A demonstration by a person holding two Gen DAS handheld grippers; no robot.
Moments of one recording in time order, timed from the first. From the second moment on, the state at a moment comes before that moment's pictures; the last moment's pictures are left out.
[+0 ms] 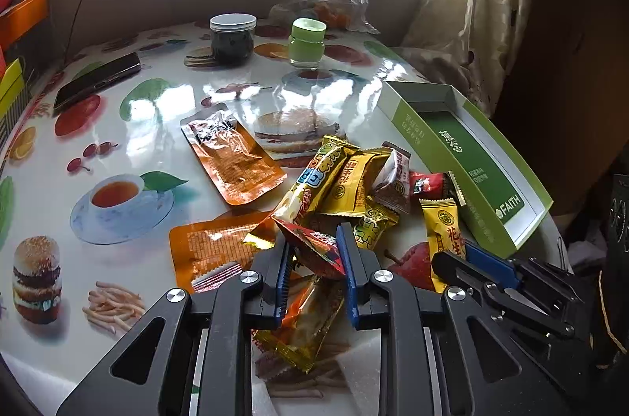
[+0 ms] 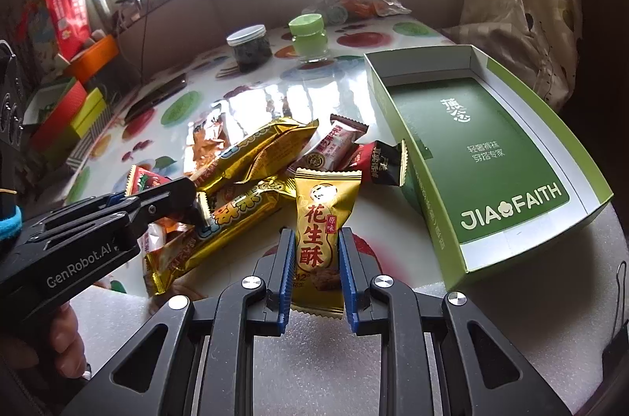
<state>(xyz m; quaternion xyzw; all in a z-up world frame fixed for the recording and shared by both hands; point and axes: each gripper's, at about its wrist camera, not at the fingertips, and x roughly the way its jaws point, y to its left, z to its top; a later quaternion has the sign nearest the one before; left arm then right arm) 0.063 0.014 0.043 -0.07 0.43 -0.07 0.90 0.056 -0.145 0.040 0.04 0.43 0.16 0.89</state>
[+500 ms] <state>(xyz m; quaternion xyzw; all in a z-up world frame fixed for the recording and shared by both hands) 0.061 0.007 0.064 -0.07 0.41 -0.07 0.91 0.053 -0.153 0.059 0.04 0.41 0.16 0.90</state>
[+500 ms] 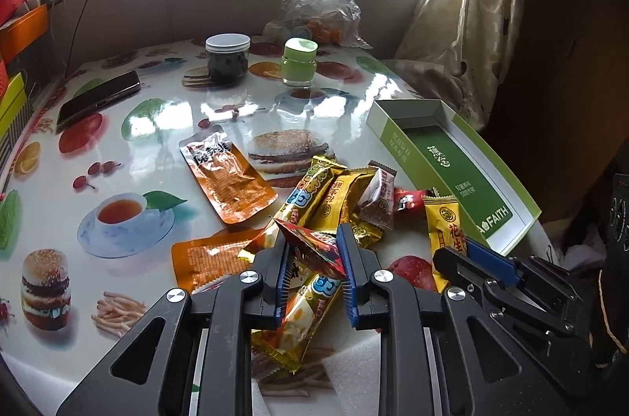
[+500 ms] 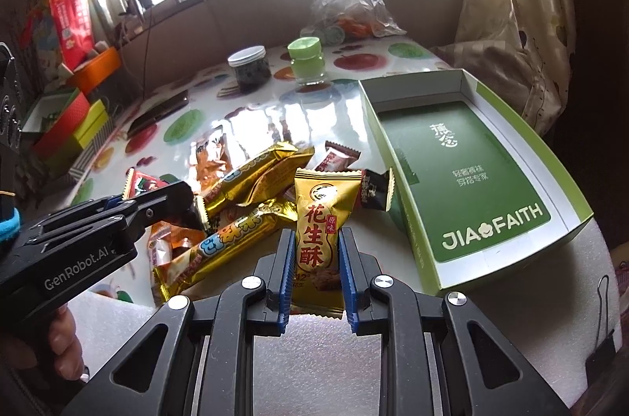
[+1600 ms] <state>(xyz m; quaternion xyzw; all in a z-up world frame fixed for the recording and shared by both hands) 0.135 -0.074 0.093 -0.05 0.40 -0.16 0.90 0.098 -0.233 0.075 0.06 0.38 0.07 0.92</state>
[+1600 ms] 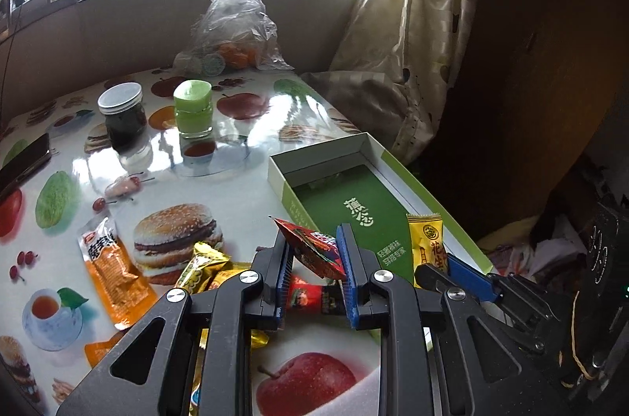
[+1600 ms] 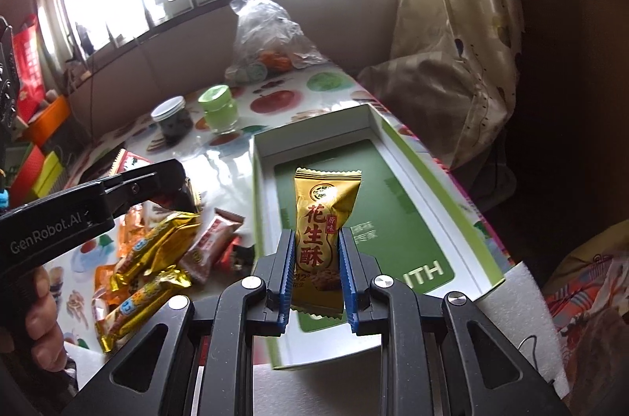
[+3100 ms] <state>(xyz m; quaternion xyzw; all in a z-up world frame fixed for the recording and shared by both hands) 0.171 -0.161 0.028 -0.02 0.49 -0.21 0.85 0.134 -0.284 0.034 0.02 0.43 0.05 0.90</state>
